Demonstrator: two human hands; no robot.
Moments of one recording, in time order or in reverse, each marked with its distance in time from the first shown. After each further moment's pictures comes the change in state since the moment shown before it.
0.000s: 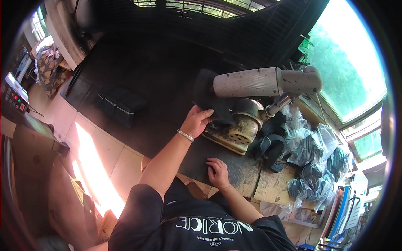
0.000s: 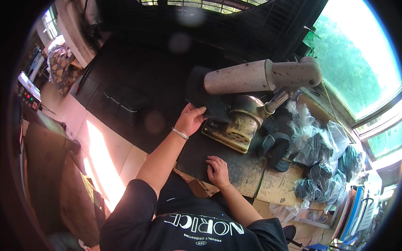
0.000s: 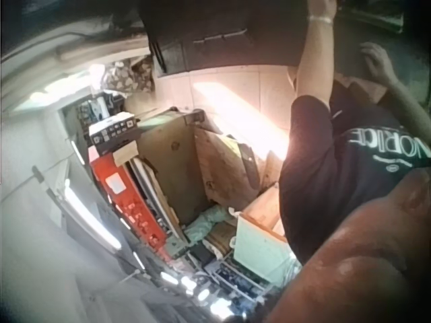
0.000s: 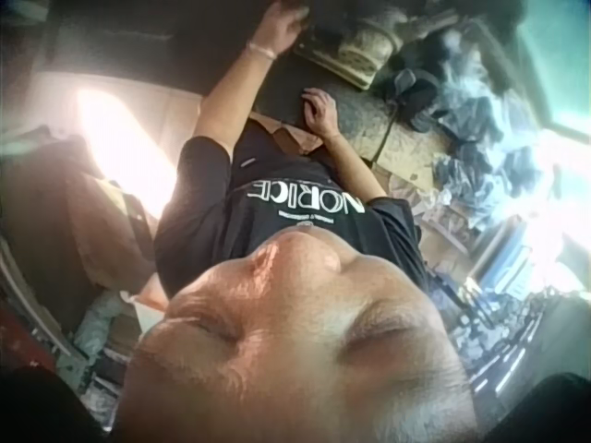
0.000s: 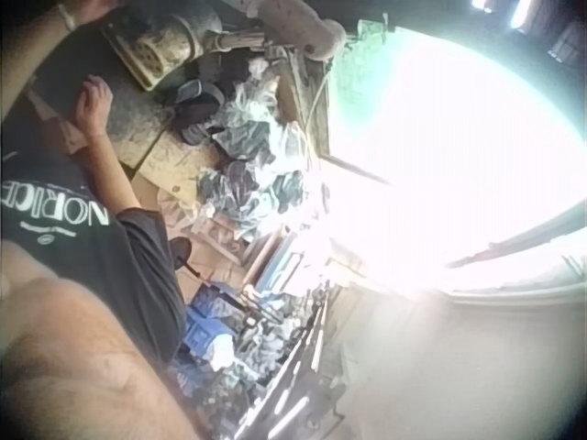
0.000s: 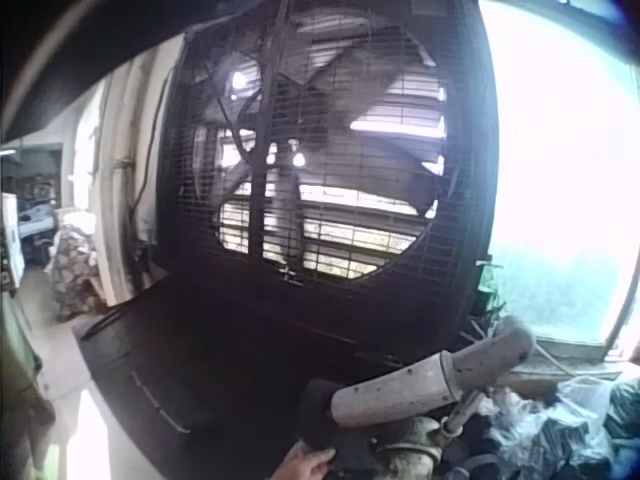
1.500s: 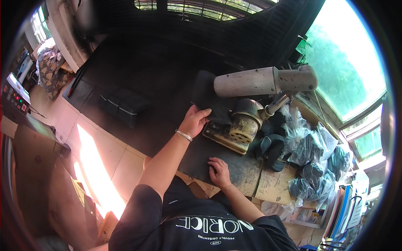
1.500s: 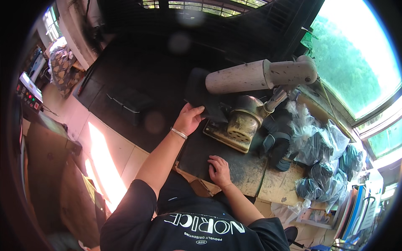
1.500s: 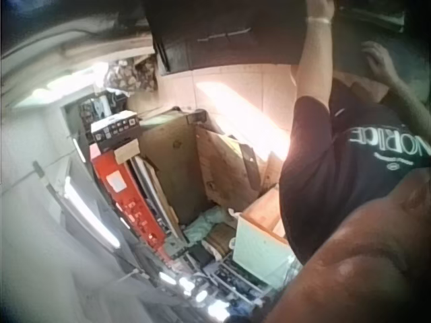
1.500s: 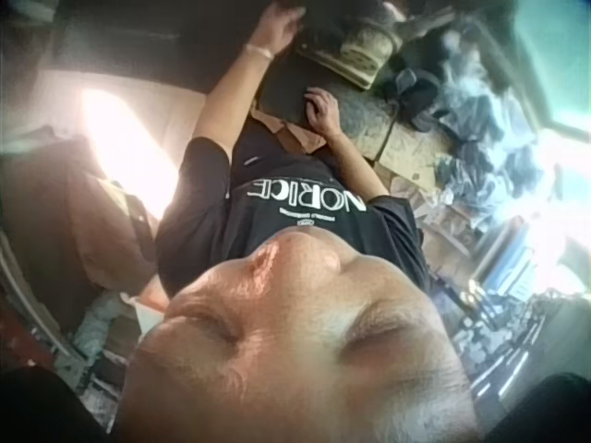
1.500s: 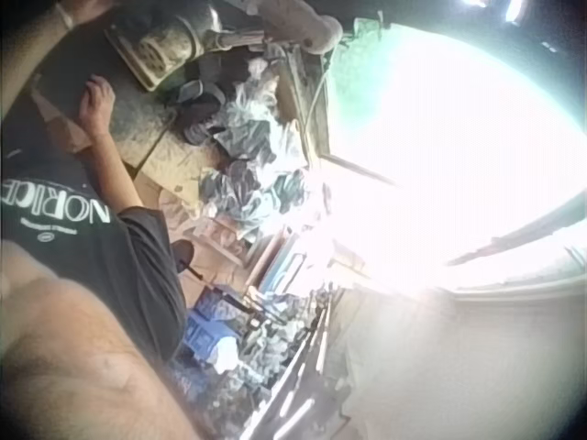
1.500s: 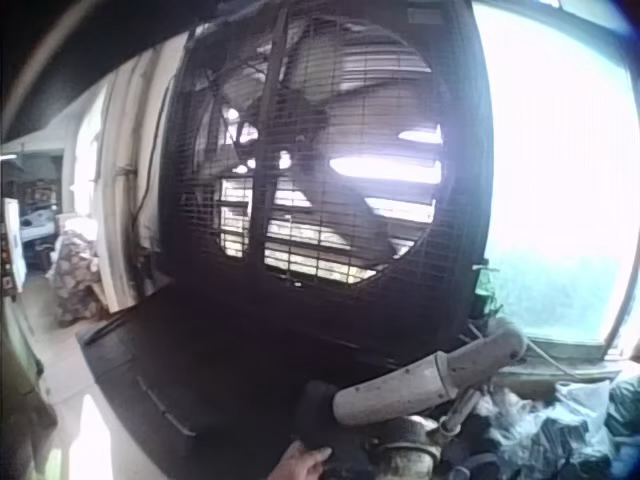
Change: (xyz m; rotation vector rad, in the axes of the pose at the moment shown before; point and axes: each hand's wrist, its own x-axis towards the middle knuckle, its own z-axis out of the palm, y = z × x) left_hand -0.003 0.007 -0.013 0.021 -0.062 -0.002; right_hand -0.001 0.000 0.000 0.005 -0.004 0.002
